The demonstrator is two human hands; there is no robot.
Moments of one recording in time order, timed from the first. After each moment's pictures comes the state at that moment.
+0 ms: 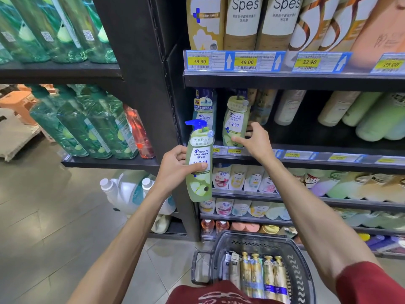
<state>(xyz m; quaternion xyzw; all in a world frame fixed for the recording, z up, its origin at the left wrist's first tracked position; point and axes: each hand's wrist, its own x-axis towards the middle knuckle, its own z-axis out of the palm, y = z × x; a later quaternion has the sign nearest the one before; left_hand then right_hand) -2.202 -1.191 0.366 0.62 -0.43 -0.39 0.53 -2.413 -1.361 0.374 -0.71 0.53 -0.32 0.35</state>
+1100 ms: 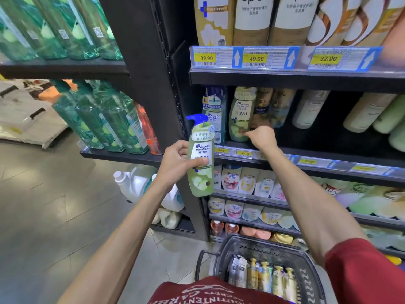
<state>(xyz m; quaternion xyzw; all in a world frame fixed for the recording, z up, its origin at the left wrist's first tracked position) -2.204 -1.195 0.377 0.66 -0.40 -0.34 0.54 -2.388 -1.420 0.357 -0.72 0.57 -0.23 0.32</state>
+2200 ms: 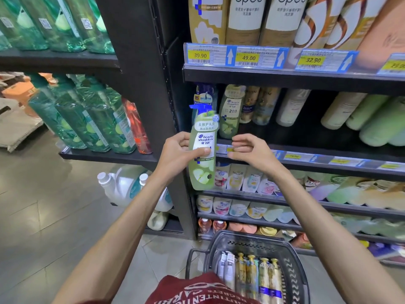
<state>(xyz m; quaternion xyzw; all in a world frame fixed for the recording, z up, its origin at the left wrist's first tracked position) -2.214 -1.211 0.386 0.61 -0.45 -0.36 0.55 -2.437 -1.324 0.377 -0.69 0.42 -0.28 0.52</state>
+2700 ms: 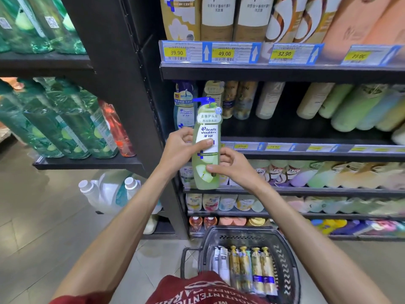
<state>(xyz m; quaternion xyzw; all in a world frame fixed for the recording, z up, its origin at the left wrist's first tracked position) -2.247 -1.231 0.393 0.56 -0.49 -0.40 0.53 -2.436 -1.265 0.364 -0.62 0.37 -0.29 0.63</state>
